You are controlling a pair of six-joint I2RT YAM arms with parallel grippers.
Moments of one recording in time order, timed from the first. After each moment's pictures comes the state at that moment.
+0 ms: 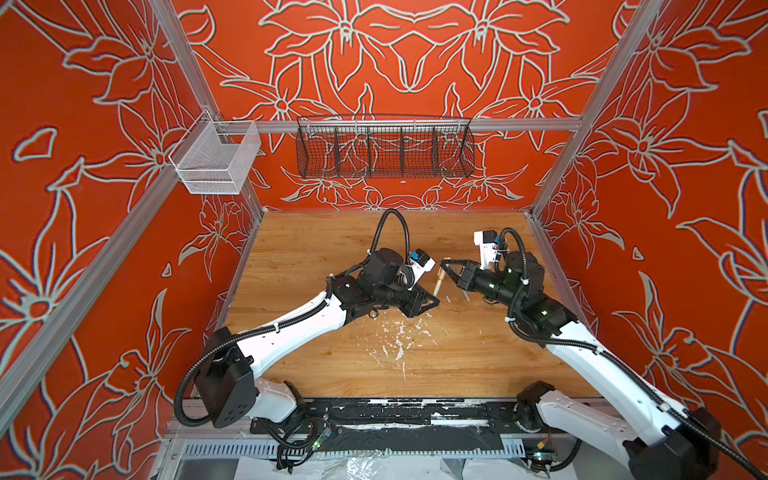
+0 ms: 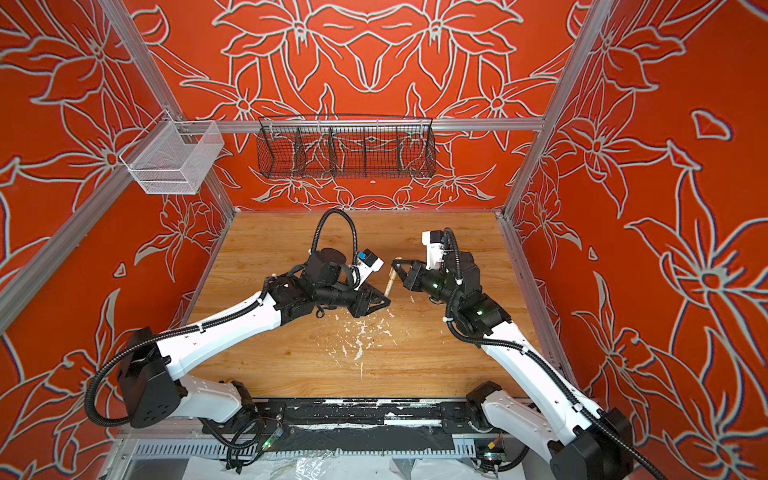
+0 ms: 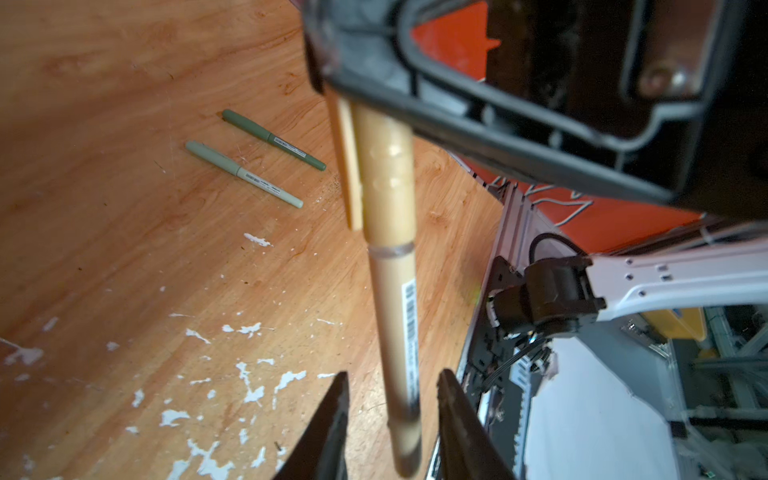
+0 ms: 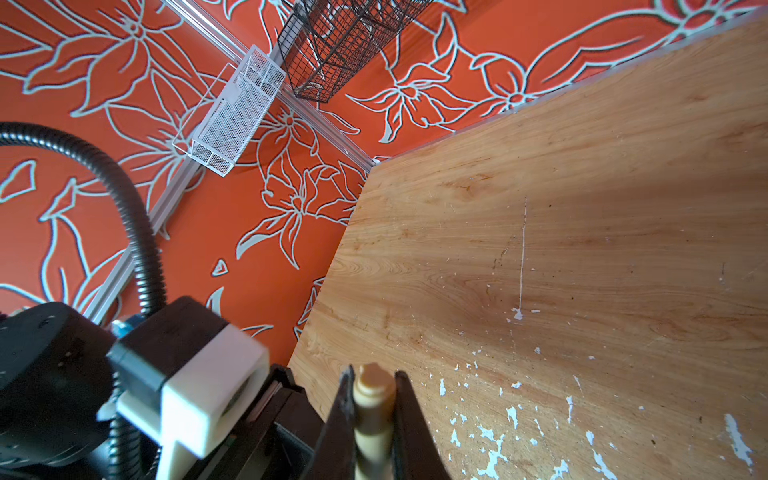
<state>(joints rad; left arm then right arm) -0.77 1.42 1.13 -0.29 0.47 -0.28 0.47 0.97 0.81 -0.06 -0.36 0.76</state>
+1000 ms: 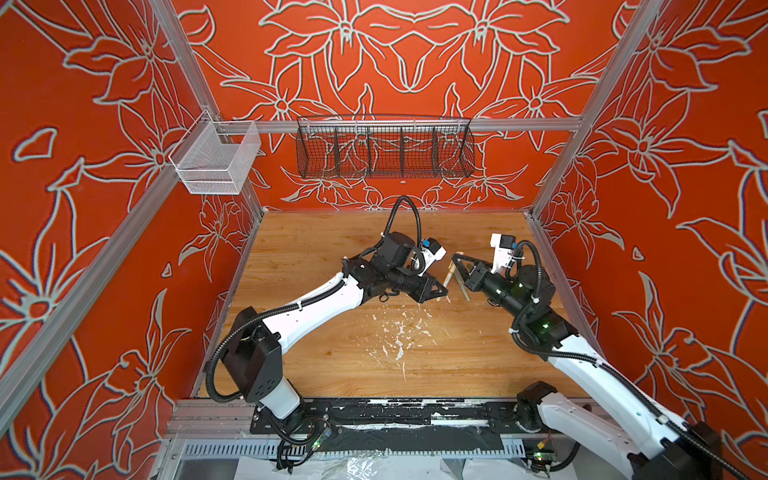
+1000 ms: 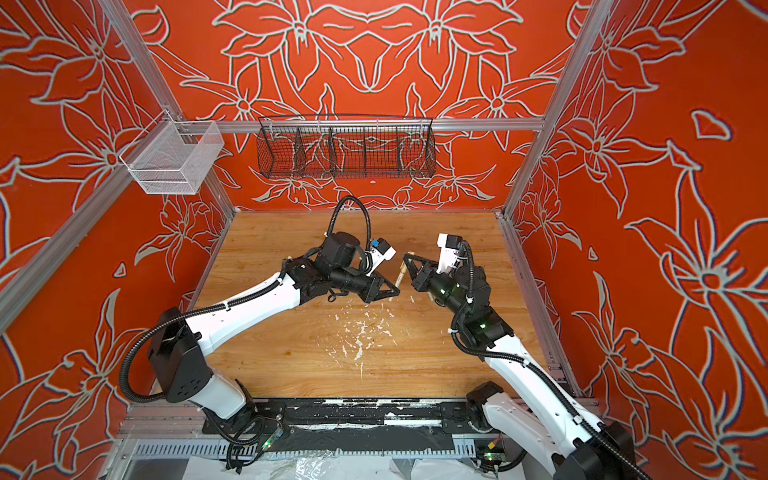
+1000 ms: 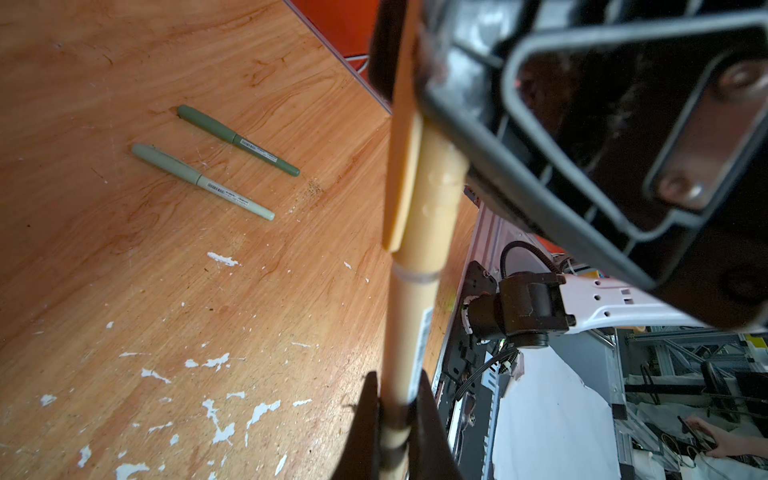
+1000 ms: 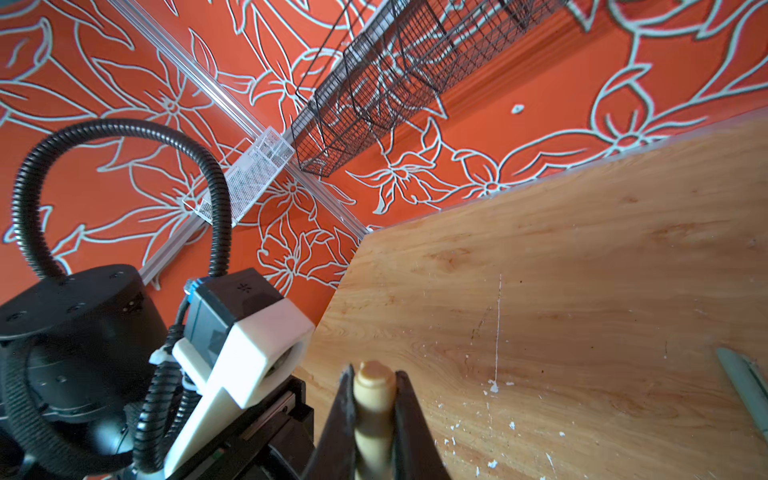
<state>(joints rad) -0.71 1.60 1.35 -0.38 0.60 -0.29 0.44 0.88 0.65 0.17 -0.24 0.74</state>
